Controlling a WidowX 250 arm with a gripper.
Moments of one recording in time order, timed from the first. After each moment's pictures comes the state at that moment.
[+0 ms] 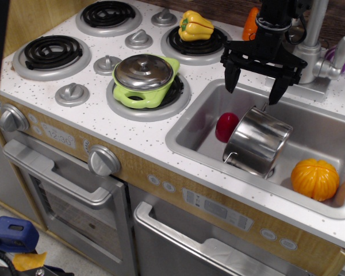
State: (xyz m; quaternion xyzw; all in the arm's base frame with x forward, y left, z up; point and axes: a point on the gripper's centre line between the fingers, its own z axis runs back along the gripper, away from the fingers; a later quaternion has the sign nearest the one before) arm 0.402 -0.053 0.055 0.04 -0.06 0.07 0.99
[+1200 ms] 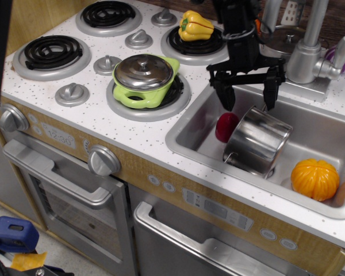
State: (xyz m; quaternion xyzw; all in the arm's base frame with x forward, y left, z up) arm 0.404 -0.040 0.029 -0.17 -0.01 0.12 0.98
